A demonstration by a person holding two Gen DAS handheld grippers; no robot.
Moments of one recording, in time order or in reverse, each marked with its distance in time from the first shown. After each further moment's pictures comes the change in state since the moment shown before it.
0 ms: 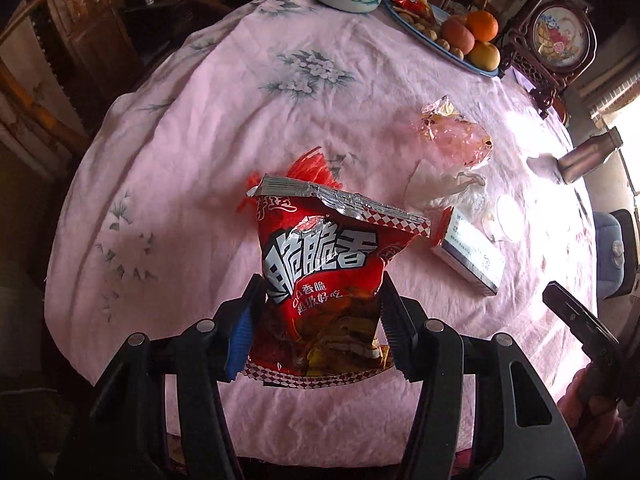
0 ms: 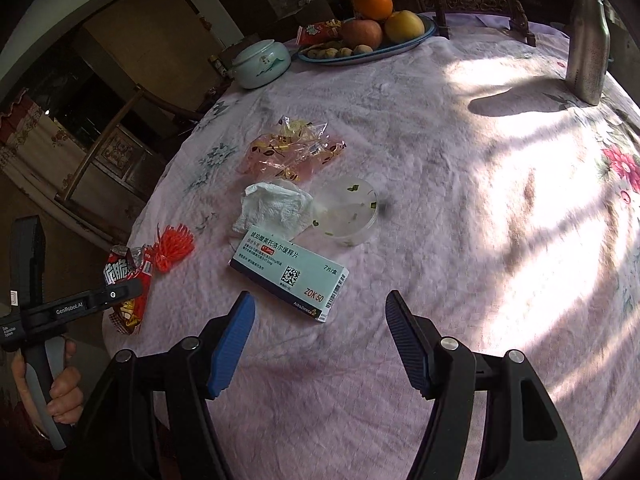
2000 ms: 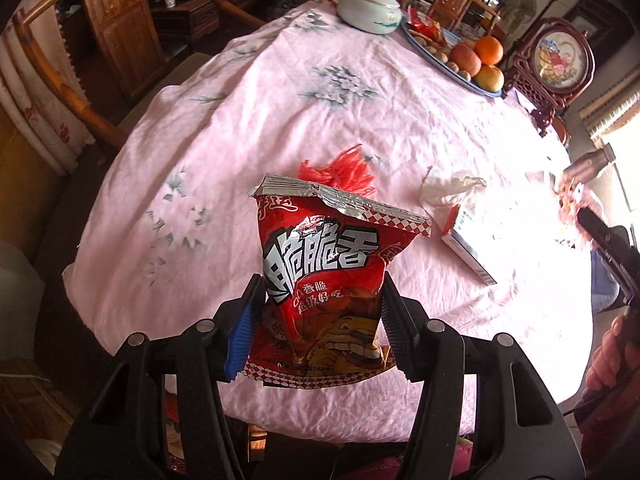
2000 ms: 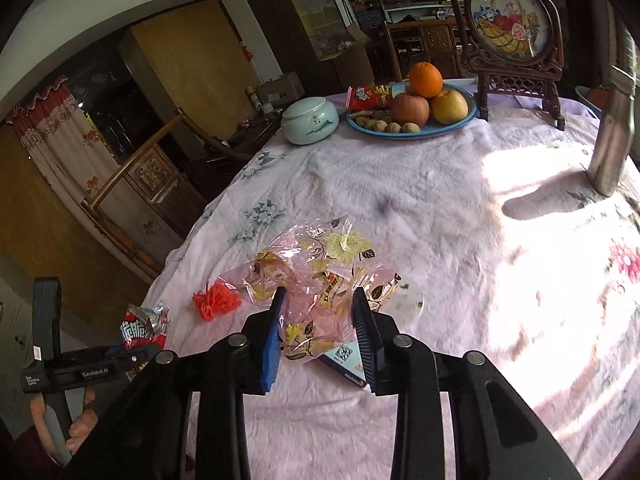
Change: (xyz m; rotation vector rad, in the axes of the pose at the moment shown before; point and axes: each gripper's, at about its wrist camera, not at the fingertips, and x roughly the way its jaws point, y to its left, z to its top) left arm -0.032 0.024 -0.023 -0.020 -0.057 -0.011; right arm -0.040 0.044 0.031 -0.112 -0.159 0.029
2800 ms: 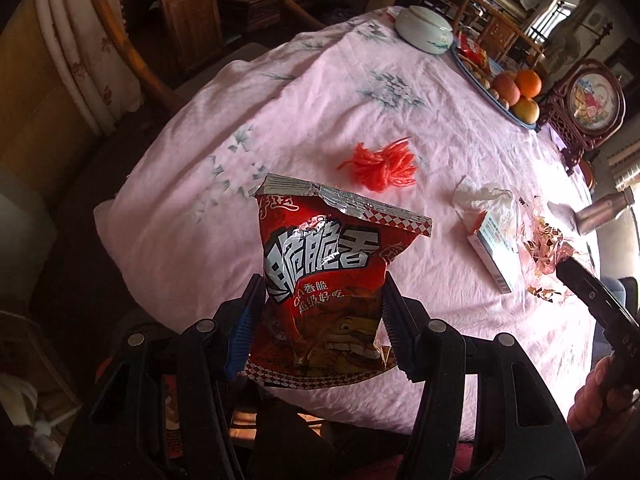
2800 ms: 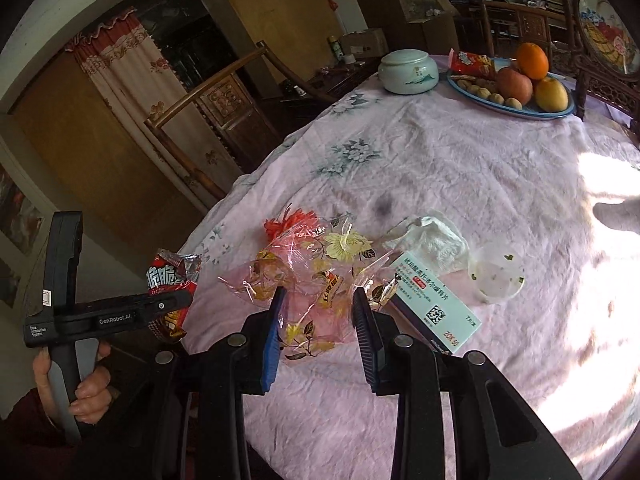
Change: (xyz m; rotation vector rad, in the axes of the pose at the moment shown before) left arm -0.025 0.025 -0.043 -0.218 -0.047 0.110; right arm 0.029 0.060 -0.021 -0.238 0.188 0.238
